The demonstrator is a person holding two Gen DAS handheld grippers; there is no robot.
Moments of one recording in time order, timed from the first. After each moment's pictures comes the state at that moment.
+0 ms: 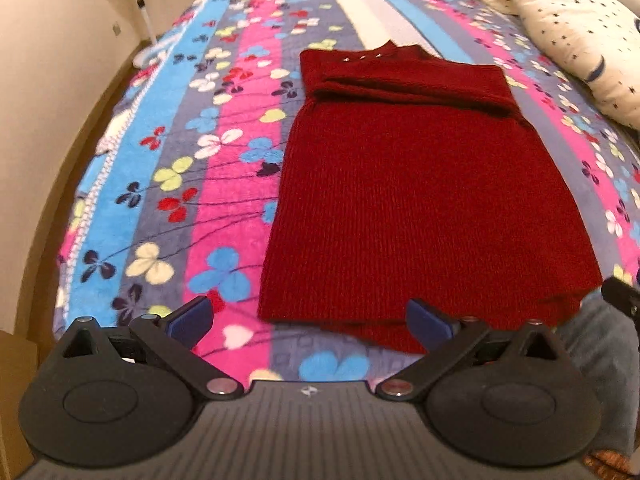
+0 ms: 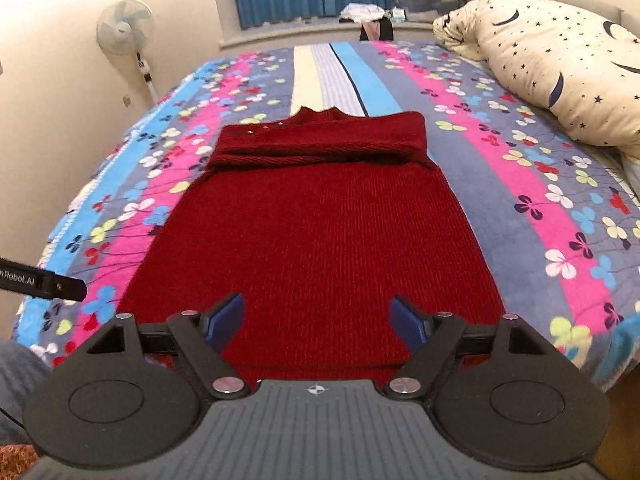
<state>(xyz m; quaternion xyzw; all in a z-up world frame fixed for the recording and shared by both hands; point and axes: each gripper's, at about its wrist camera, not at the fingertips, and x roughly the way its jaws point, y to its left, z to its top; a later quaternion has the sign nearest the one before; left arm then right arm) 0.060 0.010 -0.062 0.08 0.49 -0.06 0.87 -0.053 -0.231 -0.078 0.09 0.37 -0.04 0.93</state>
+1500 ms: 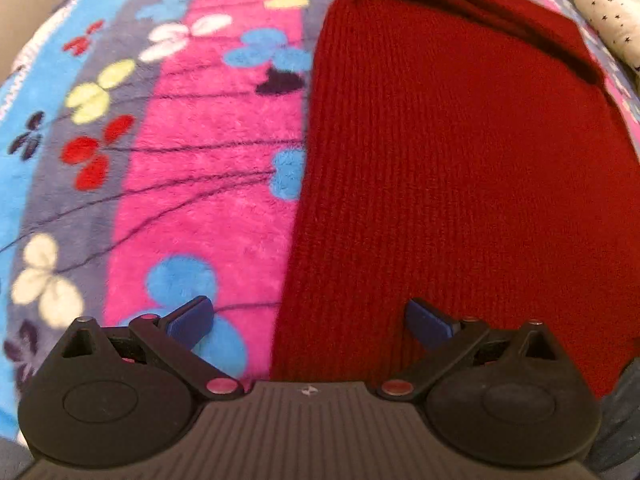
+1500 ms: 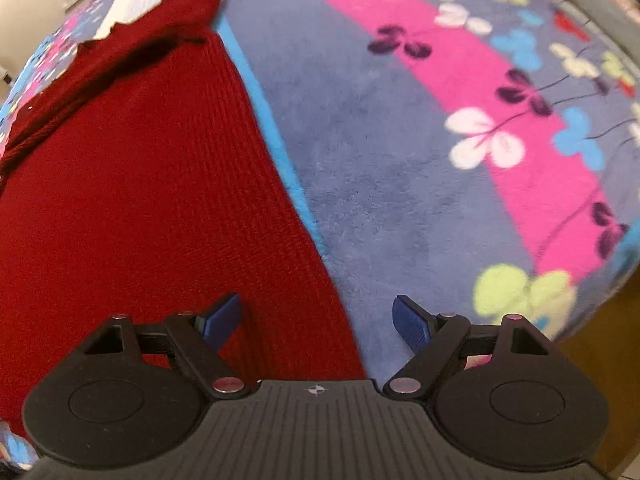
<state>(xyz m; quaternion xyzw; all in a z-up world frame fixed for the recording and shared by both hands) 0.221 0.055 -0.243 0.02 0.60 -0.08 0.80 0.066 -0.452 -0.260 0.22 0.53 -0.16 0.81</state>
